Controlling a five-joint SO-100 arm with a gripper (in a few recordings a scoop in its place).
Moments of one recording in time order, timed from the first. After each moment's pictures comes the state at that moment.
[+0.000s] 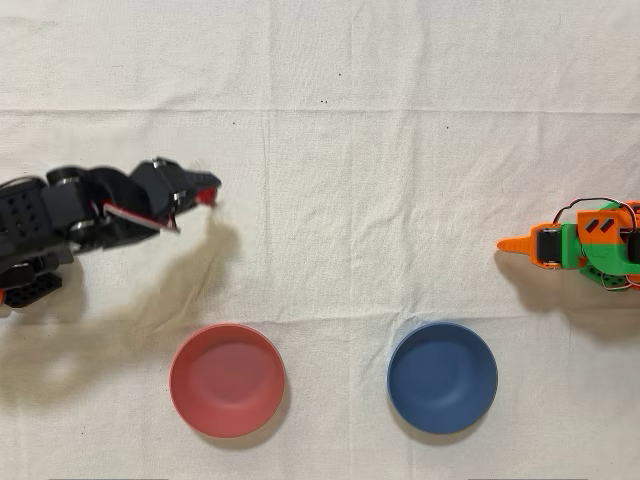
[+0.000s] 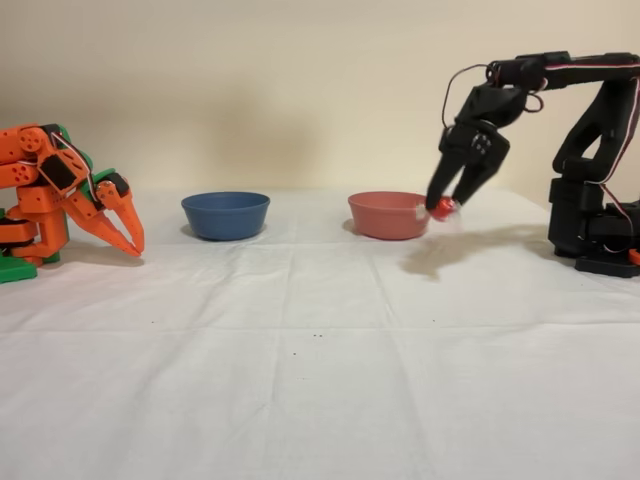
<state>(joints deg) -11.0 116.5 112.9 61.5 -18.6</state>
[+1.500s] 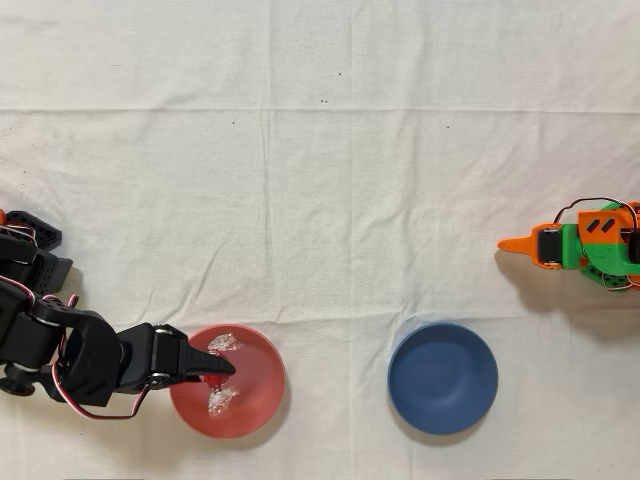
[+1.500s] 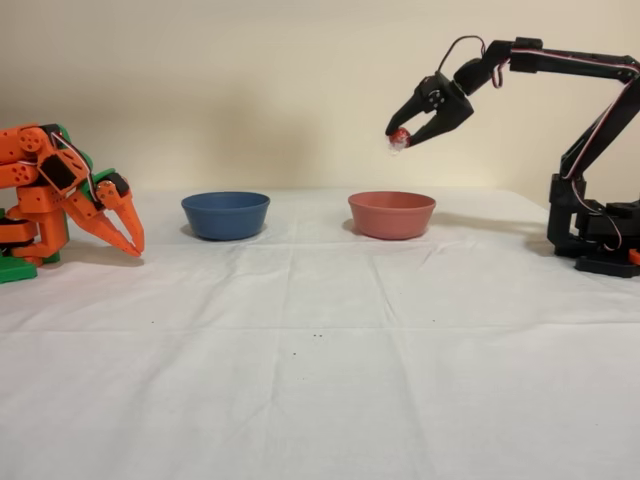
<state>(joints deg) 29.9 120.8 110.3 50.5 -37.4</state>
